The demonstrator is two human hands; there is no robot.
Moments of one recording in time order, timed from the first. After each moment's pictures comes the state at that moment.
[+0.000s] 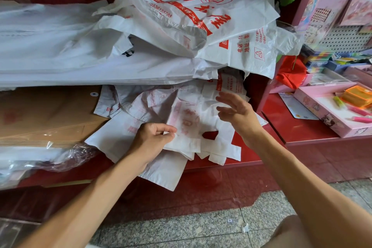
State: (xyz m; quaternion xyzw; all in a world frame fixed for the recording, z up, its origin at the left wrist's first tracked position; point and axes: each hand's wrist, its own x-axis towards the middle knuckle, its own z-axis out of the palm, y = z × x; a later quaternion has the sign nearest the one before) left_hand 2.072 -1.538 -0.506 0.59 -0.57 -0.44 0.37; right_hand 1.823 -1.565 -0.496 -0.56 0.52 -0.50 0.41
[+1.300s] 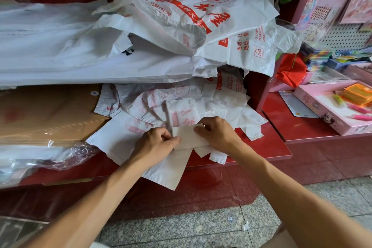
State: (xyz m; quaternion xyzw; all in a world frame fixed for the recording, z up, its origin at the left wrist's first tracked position) left_hand 2.069 -1.540 -0.519 0.66 -0.66 -0.27 0.22; right_hand 1.864 -1.557 -0.520 -0.73 0.60 -0.26 0.23
